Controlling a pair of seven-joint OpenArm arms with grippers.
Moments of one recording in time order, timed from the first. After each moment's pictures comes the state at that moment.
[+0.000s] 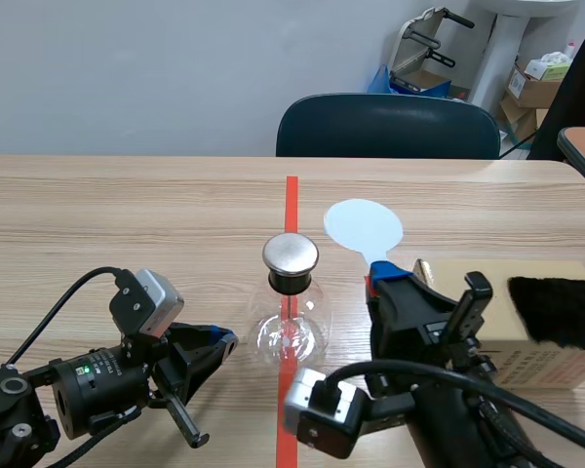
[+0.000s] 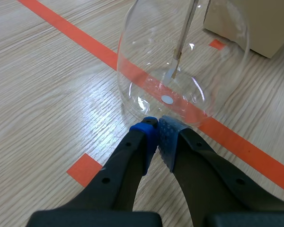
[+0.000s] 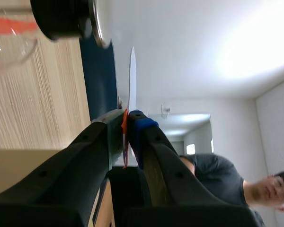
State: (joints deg) left arm -0.7 -30.2 41.5 64.6 -15.5 -20.8 -25.6; right arm -31.5 14.1 -21.9 93.5 -88.2 -33.1 -2.1
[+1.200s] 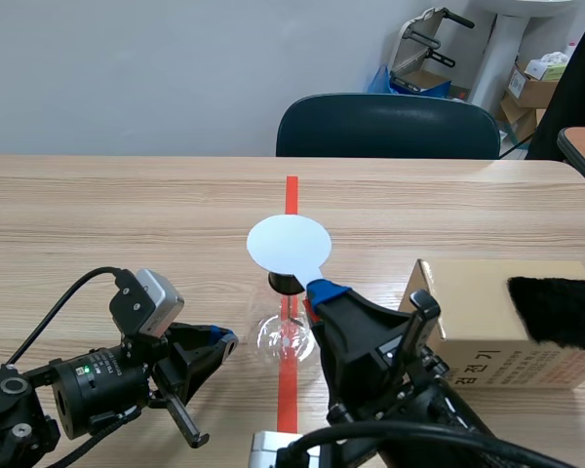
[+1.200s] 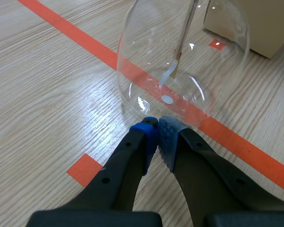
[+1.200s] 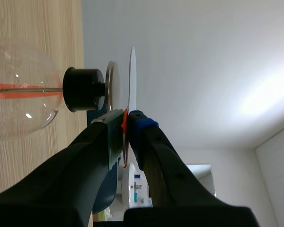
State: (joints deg) left arm -0.7 -30.2 41.5 64.6 -15.5 -20.8 -25.6; right arm -31.5 14.1 -21.9 93.5 -88.4 -33.1 10.6
